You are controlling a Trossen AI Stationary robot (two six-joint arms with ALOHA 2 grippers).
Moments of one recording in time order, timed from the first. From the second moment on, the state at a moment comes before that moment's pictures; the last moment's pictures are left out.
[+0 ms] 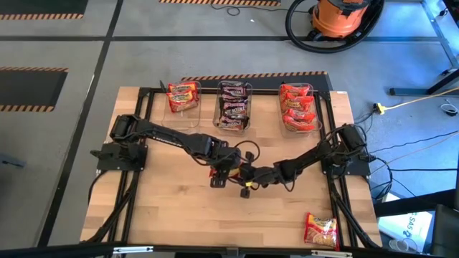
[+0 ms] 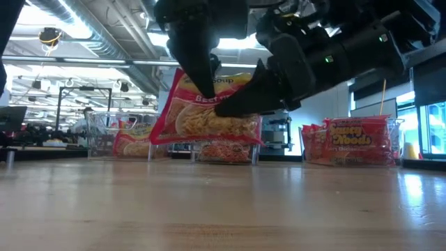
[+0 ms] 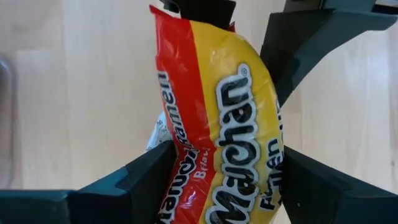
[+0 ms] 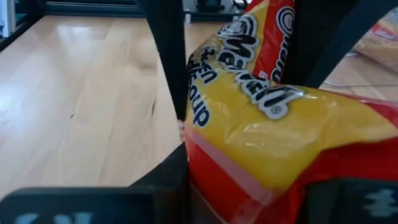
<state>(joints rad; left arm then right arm) -0.13 1.87 1.47 -0.83 -0.01 -0.12 0.33 1.88 0.80 0.71 0.42 0.11</state>
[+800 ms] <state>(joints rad) -0.14 1.86 1.47 -0.90 -0.01 -0.13 0.36 1.86 1.00 0.34 0.43 0.13</state>
